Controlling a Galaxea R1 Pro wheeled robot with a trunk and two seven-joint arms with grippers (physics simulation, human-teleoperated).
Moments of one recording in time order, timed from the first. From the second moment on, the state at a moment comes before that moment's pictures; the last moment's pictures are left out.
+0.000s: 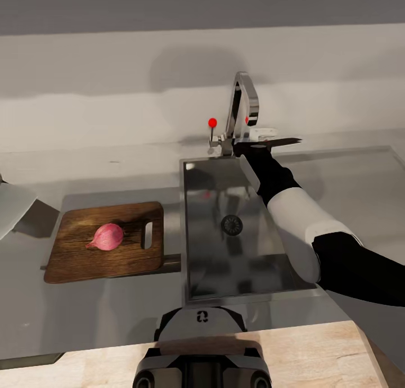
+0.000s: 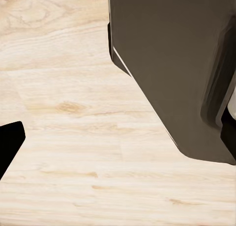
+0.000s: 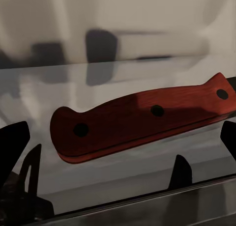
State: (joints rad) left arm -0.26 -0.02 -0.33 0.07 0.32 -0.22 0.11; right arm -1.47 0.17 0.10 -0.52 -0.05 0.38 -0.38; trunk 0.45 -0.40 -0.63
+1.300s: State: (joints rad) left arm -0.26 -0.02 -0.33 0.07 0.32 -0.21 0.11; right arm -1.47 0.17 0.10 -0.52 -0.04 0.38 -0.38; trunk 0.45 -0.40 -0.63
